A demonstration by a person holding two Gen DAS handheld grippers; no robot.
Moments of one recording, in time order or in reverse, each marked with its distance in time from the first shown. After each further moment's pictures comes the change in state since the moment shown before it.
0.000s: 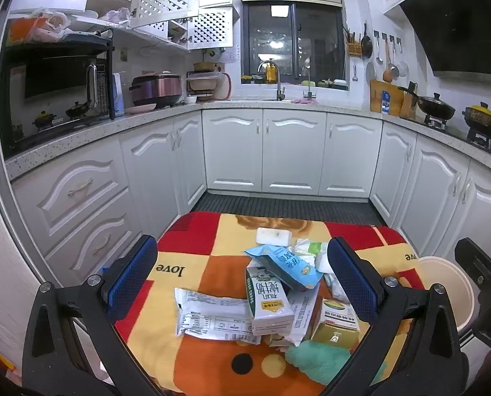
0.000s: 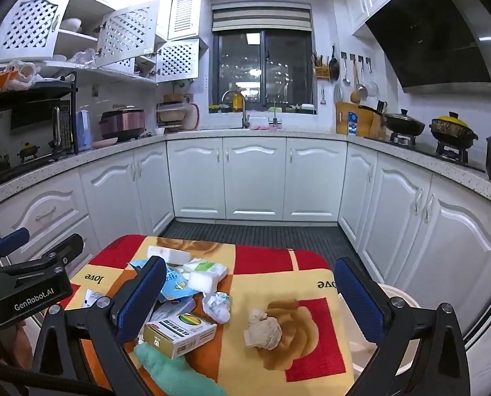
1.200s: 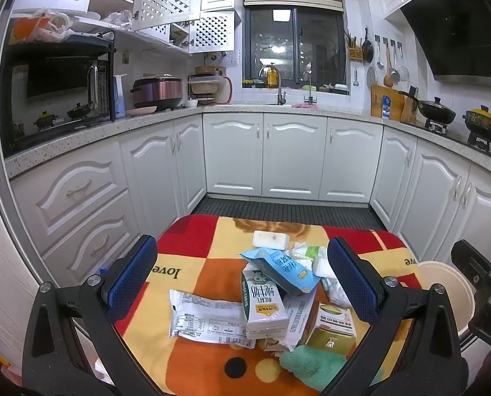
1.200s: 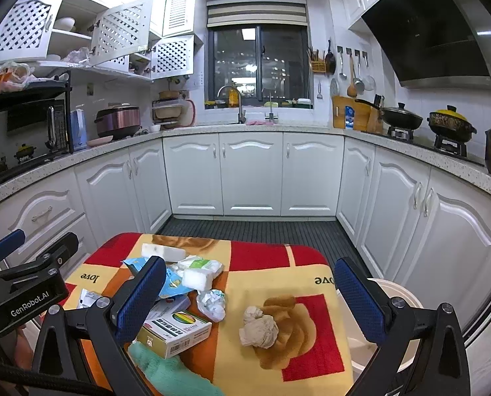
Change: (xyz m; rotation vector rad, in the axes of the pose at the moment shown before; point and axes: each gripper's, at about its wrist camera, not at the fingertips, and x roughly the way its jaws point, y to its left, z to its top) left arm 0.004 0.000 -0.013 -0.010 -0.017 -0.004; right arm 0.002 -0.003 -0.005 0.014 0.018 -0.020
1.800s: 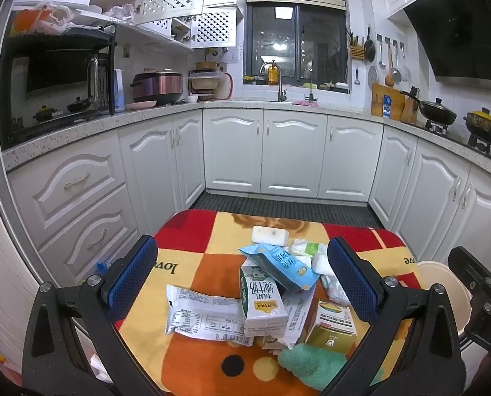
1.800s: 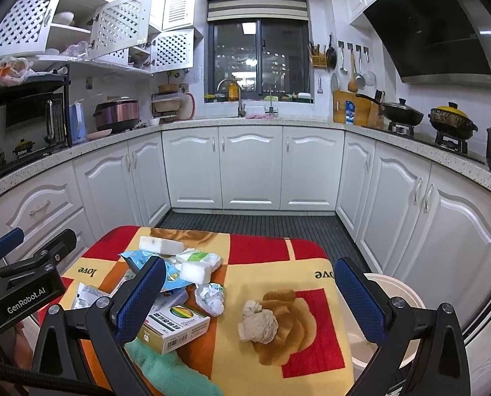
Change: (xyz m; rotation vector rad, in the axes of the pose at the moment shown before) left arm 0.006 0.001 -0.006 -0.015 0.015 -0.004; right arm 0.007 0.002 -0.006 -0.003 0.031 -0.005
